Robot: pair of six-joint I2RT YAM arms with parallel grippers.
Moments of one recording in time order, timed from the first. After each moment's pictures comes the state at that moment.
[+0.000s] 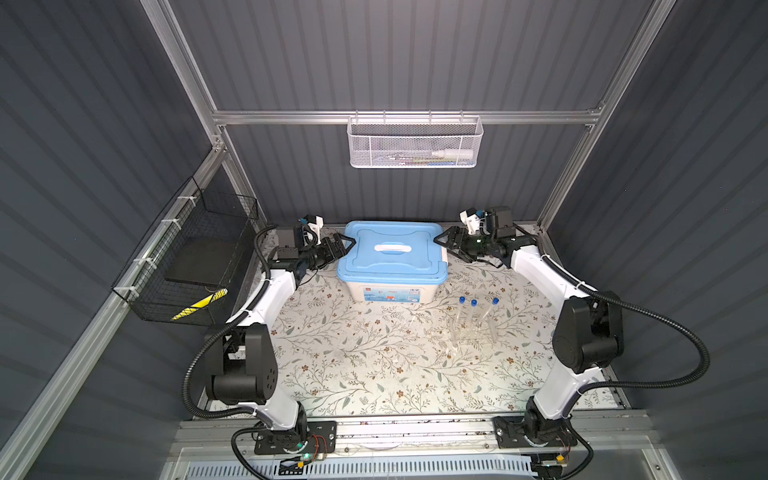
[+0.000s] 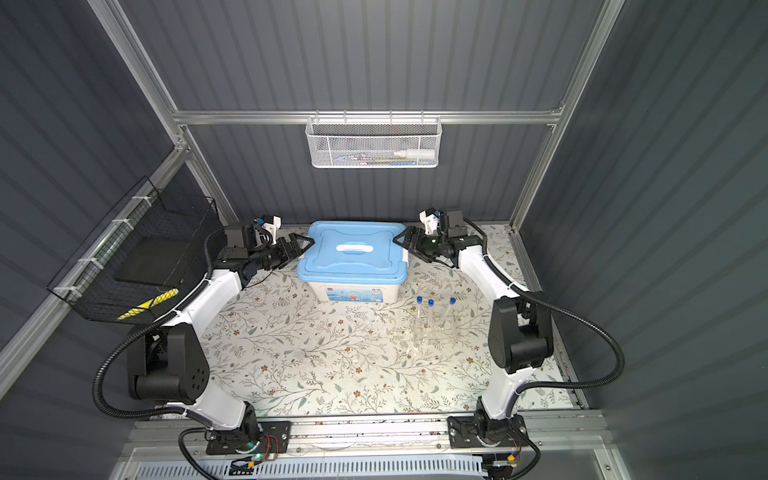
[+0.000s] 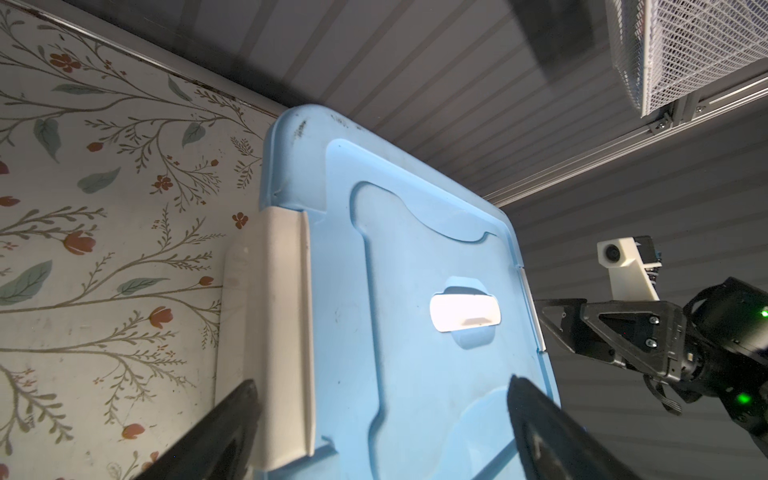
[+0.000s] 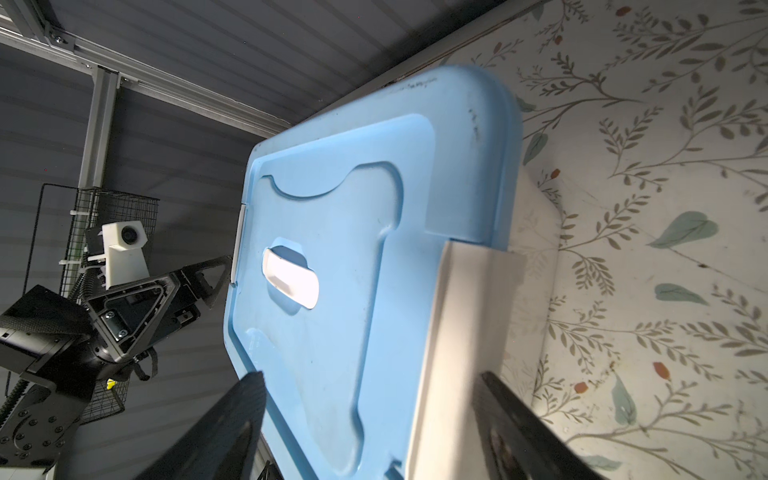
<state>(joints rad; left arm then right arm) -0.07 1.60 1.22 -0.18 0.64 -0.52 0.23 1.79 1.48 -0.37 -0.65 0.61</state>
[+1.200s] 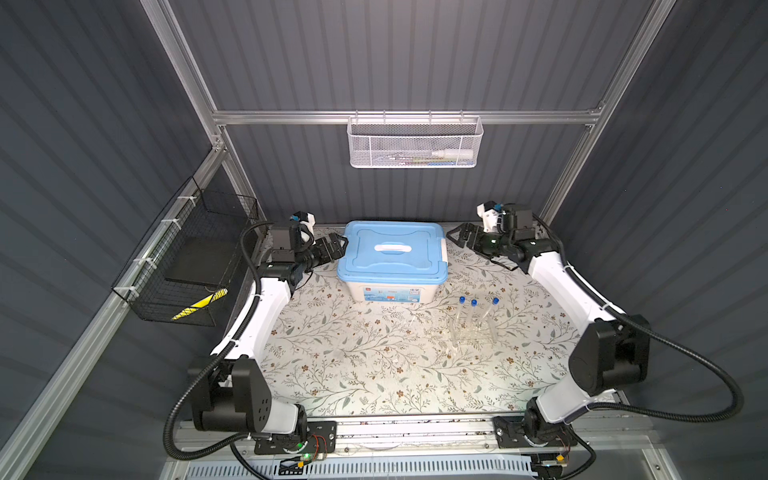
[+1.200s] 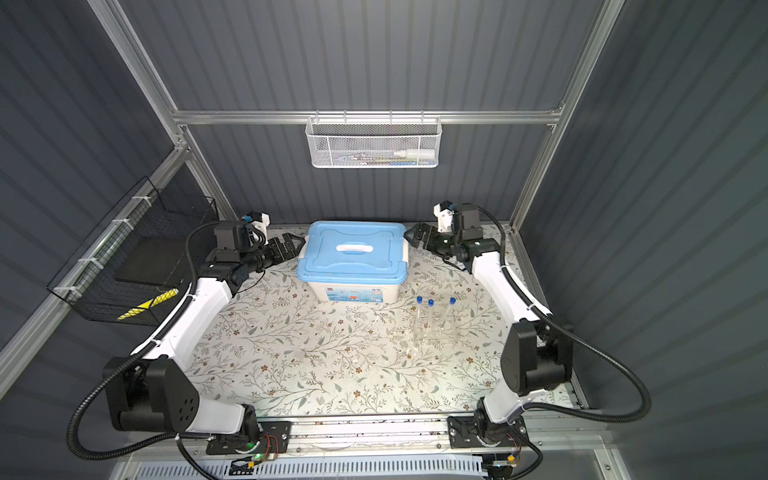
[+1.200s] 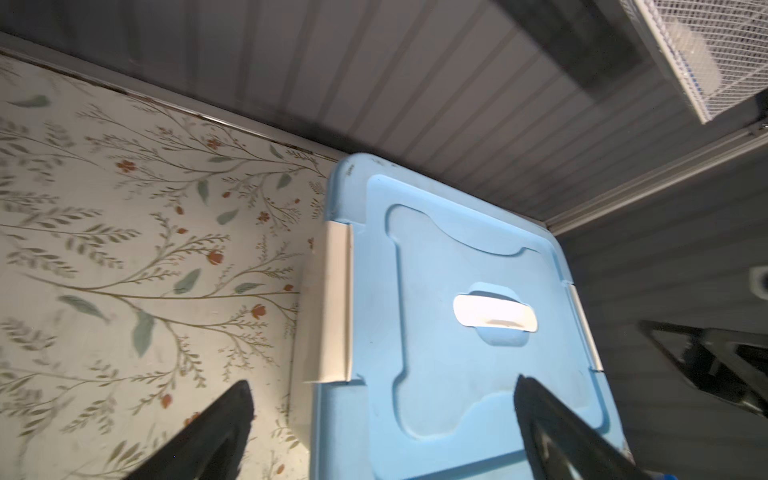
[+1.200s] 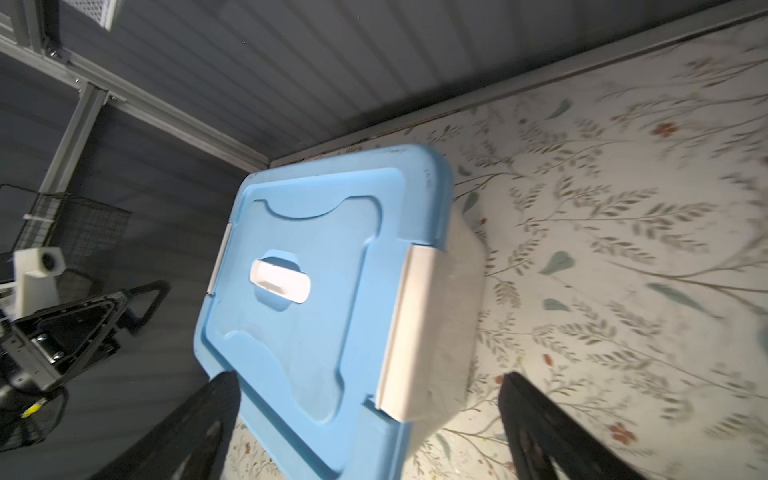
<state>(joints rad) -0.09 1.40 1.21 -0.34 0.31 -0.40 0.15 1.57 1.38 -0.40 -0.46 0.45</state>
